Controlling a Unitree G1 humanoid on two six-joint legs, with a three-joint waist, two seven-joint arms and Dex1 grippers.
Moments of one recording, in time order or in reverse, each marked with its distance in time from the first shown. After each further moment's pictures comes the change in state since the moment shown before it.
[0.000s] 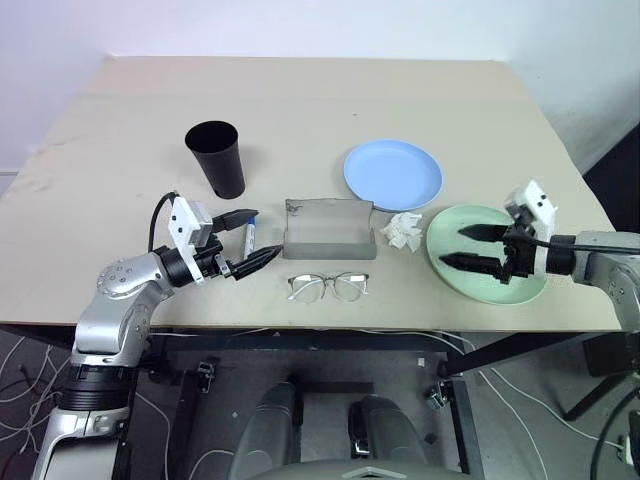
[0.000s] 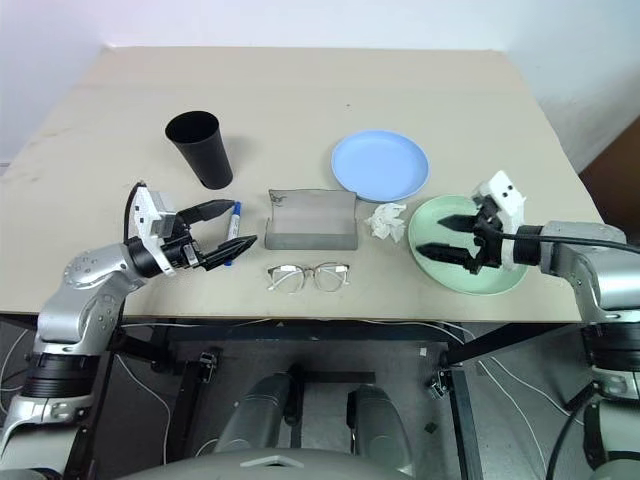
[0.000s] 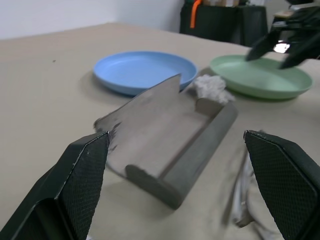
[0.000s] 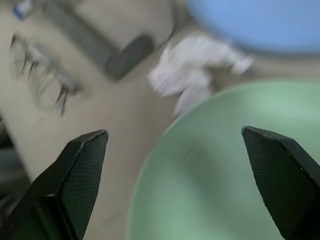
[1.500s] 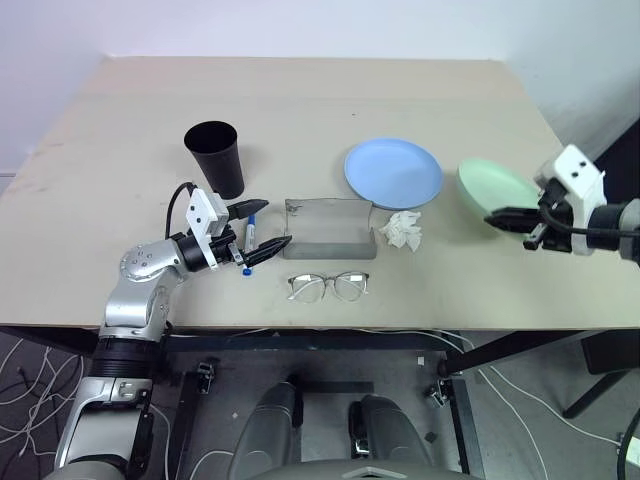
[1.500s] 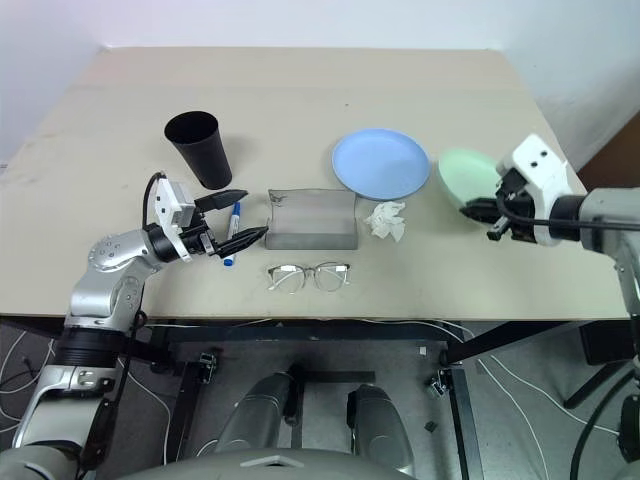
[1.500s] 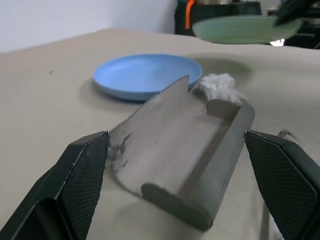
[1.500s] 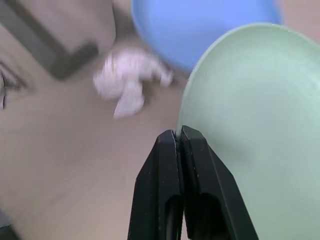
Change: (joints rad) left arm -0.137 -0.061 -0.045 0.210 0.076 -0.154 -0.066; right arm -0.127 -0.099 -0.077 -0.118 -0.104 -0.004 -0.112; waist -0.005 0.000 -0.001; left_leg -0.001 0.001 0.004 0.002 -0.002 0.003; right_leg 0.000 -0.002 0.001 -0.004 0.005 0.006
